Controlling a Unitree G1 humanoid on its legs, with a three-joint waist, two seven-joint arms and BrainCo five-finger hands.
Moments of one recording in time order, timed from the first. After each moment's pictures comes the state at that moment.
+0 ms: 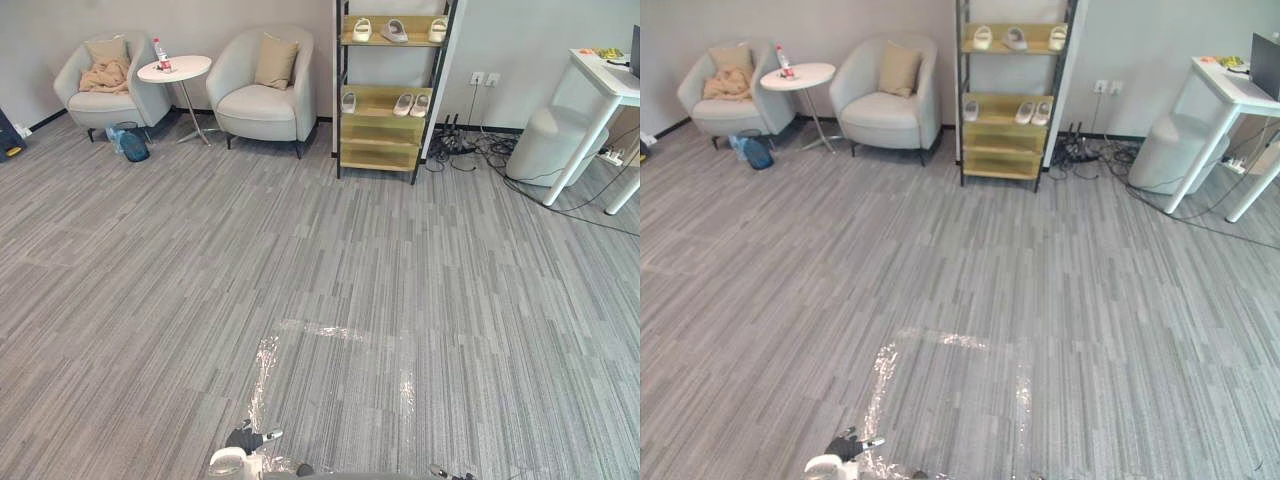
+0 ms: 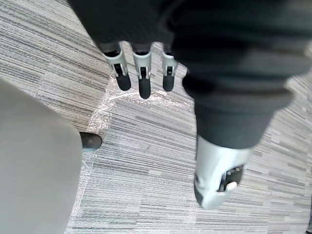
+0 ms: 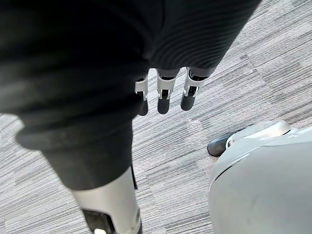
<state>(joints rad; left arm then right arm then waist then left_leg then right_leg) 0.05 0.05 0.09 1.03 0.01 0.02 0.06 0.13 -0.04 -0.49 1.06 0.12 0.03 -0.09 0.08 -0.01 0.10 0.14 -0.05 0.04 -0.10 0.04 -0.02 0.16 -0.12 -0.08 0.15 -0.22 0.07</state>
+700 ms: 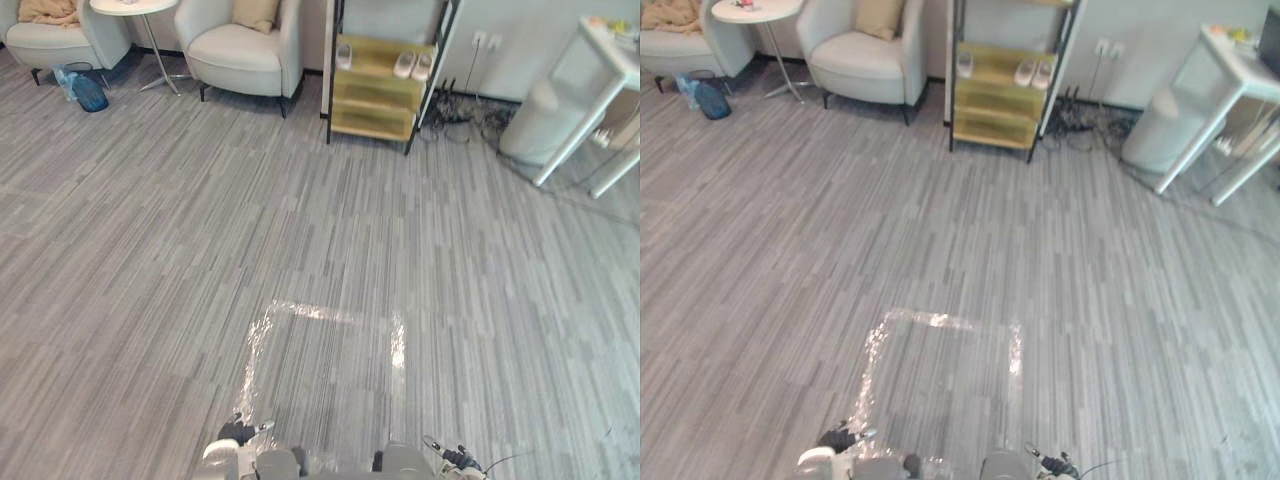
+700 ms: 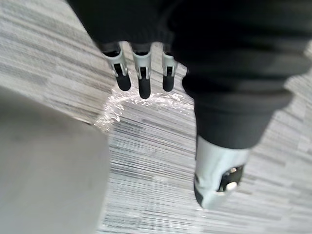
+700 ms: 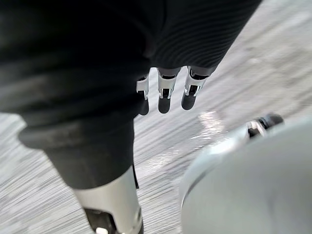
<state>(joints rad) 0.01 0.05 0.17 1.03 0.00 0.03 0.07 0.08 0.01 -0.51 1.00 0.16 0.01 -0.09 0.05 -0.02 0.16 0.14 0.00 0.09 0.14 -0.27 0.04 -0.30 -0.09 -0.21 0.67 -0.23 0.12</state>
